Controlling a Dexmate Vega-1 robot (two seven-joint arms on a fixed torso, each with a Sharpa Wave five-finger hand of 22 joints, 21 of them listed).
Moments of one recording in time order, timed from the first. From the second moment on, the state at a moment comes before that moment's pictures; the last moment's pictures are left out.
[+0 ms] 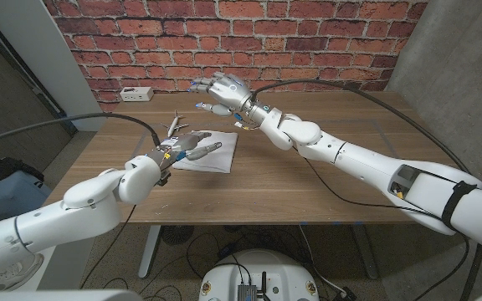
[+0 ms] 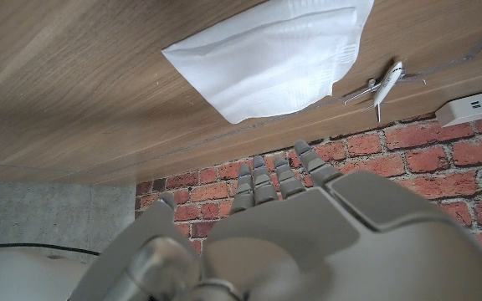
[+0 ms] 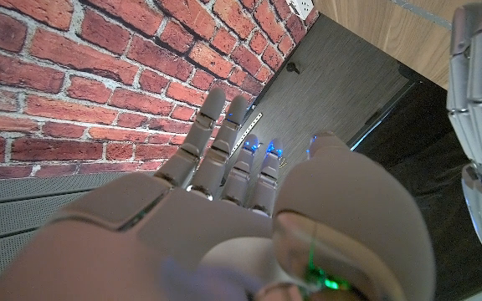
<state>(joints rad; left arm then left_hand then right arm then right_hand) 1.15 1.23 0.43 -2.37 0.33 0.60 0.07 0.07 0.06 0.29 0.11 0.26 0.08 0.01 0.20 0.17 0.09 -0.01 0.21 0.19 0.02 0.00 0.18 0.17 0.02 0.05 0.34 0.18 -0.28 -0.41 -1.09 -1.39 -1.04 0.05 -0.50 0.82 0.15 0.18 0.10 0.18 0.44 -0.14 0.19 0.20 0.40 -0.08 0.20 0.25 0.63 -0.06 0.33 0.52 0.37 -0.03 0.98 0.17</state>
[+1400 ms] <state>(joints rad) 1.33 1.10 0.22 -2.18 0.17 0.22 0.28 0.10 0.09 0.30 0.10 0.26 0.09 -0.01 0.19 0.17 0.07 -0.01 0.21 0.19 0.04 0.00 0.18 0.17 0.04 0.08 0.34 0.18 -0.48 -0.39 -0.86 -1.48 -0.65 0.03 -0.50 0.82 0.16 0.22 0.06 0.19 0.50 -0.09 0.21 0.20 0.44 -0.06 0.21 0.24 0.63 -0.06 0.33 0.53 0.36 -0.01 0.95 0.17</state>
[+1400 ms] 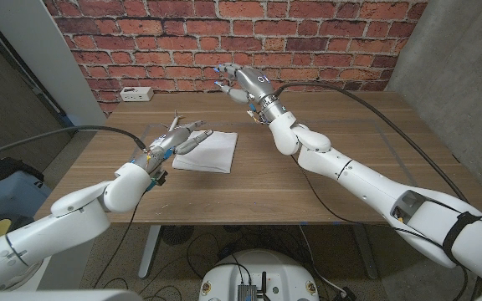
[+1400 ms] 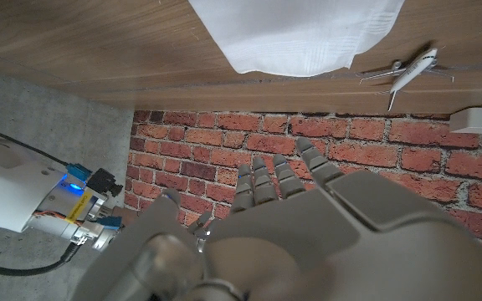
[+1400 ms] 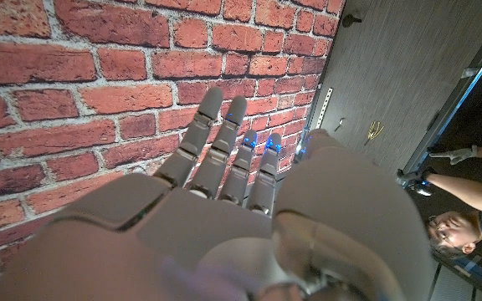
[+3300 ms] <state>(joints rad) 1.16 0.95 0.27 -1.82 -0.01 -0.24 0.14 0.11 0.11 0.33 0.11 0.25 0.08 0.03 0.18 0.17 0.08 0.00 0.21 0.19 0.06 0.01 0.18 0.17 0.06 -0.01 0.33 0.19 -0.77 -0.37 -0.65 -1.64 -0.12 0.08 -0.44 0.81 0.16 0.32 0.02 0.24 0.57 0.00 0.21 0.19 0.53 0.08 0.22 0.23 0.55 -0.05 0.27 0.48 0.31 -0.01 0.90 0.17</state>
